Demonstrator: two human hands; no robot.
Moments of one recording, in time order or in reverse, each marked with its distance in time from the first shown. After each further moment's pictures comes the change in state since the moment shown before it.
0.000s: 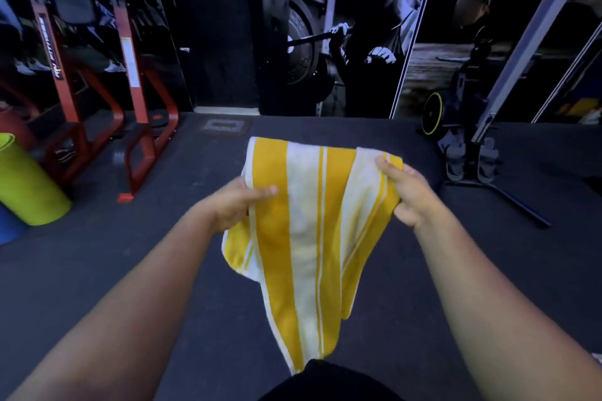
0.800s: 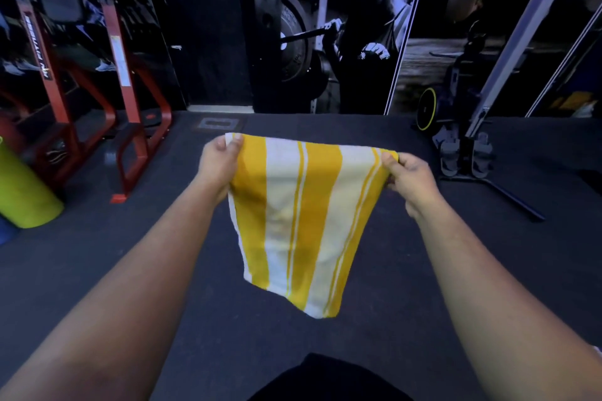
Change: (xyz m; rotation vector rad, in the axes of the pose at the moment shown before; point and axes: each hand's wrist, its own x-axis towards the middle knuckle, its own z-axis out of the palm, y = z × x) left_hand 0.054 0.021 0.011 0.233 0.659 0.217; right_hand 0.020 -0.002 -0.032 -0.432 0.213 -0.165
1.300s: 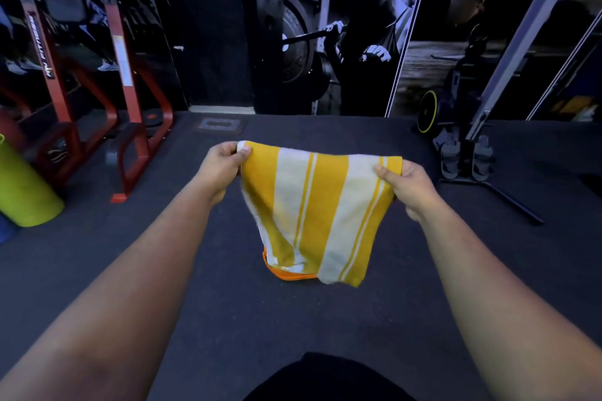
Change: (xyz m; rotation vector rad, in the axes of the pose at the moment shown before) left_hand 0.002 -0.007 -0.011 -0.022 -0.222 -0.041; right_hand 0.006 0.016 -0.008 0.030 -0.100 0.007
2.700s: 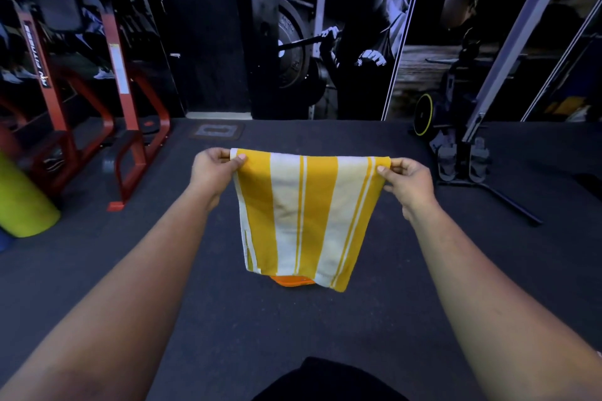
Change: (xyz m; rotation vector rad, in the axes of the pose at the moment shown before) left_hand 0.014 -0.003 -0.010 0.156 0.244 -0.019; right_hand 0.010 -0.005 0.006 0.038 0.248 -0.001
